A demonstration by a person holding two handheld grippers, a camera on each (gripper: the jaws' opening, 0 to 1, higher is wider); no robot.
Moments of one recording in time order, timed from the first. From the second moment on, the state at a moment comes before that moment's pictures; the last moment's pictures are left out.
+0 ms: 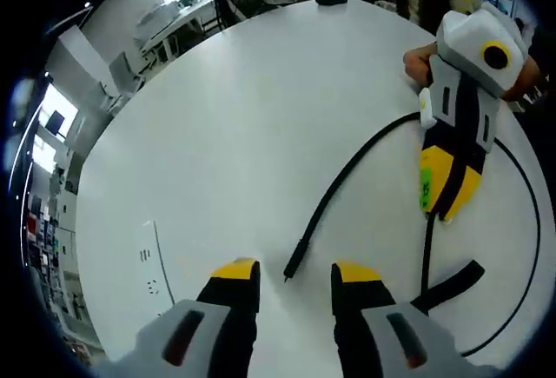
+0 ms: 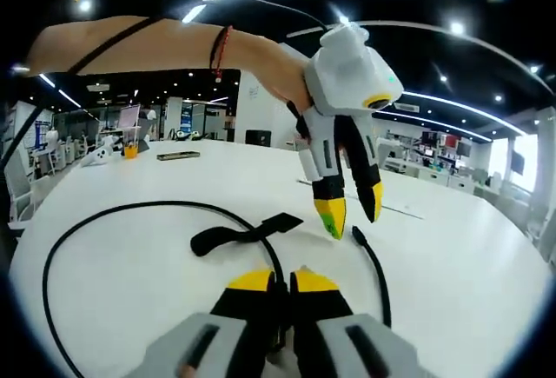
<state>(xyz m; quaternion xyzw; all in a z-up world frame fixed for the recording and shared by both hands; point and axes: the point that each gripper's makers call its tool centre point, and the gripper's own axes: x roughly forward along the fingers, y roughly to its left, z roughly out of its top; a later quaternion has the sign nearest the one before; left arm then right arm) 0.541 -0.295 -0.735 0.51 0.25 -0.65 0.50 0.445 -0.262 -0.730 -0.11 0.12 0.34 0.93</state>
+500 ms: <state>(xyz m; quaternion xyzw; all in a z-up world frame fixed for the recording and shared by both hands) 0.538 -0.299 -0.739 0.52 0.26 -0.65 0.49 0.442 -0.260 -0.732 -0.11 0.12 0.34 0.93</state>
